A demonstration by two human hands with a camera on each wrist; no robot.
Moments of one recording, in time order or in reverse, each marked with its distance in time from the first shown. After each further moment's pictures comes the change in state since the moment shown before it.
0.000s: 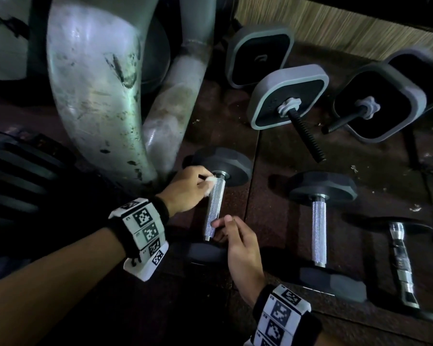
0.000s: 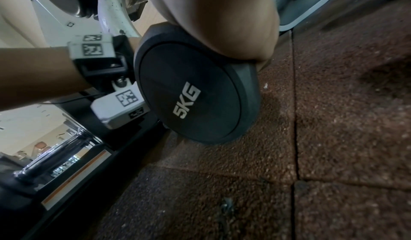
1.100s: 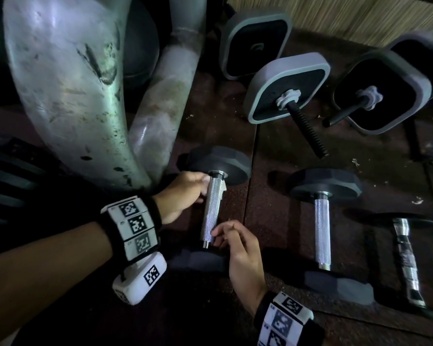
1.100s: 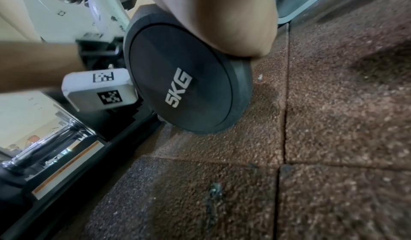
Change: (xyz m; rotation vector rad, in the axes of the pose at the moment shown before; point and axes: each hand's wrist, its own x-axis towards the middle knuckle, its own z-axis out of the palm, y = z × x) left_hand 0.006 -0.002 0.009 -0.258 -0.147 -0.227; right_hand 0.001 0.011 -0.001 0.117 -0.026 -0.035
